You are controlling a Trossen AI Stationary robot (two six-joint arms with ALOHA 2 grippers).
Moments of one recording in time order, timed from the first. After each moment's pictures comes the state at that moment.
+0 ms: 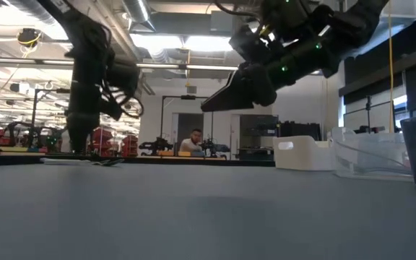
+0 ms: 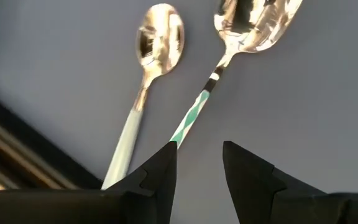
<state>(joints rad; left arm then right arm) 0.64 1.44 0.78 -0.86 -0.29 0.03 0.01 1.71 0.82 0.47 0.09 -0.27</state>
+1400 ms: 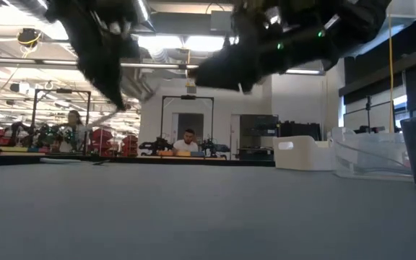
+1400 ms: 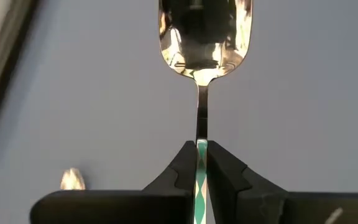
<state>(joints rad) 0.28 1.21 0.81 -0.68 -0.16 0.02 0.06 1.72 0.82 0.62 0.15 0.03</state>
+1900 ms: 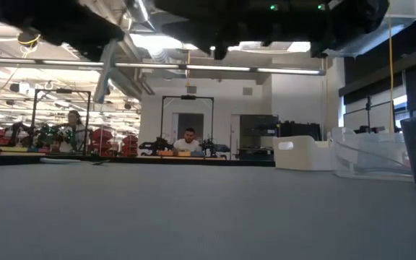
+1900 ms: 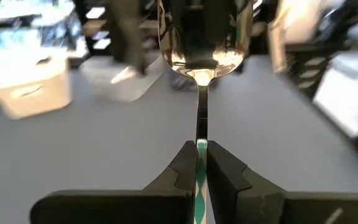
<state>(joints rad) -0.38 0.99 0.40 0.30 -0.35 -0.08 0.20 1.82 0.93 0.87 0.08 -0.07</state>
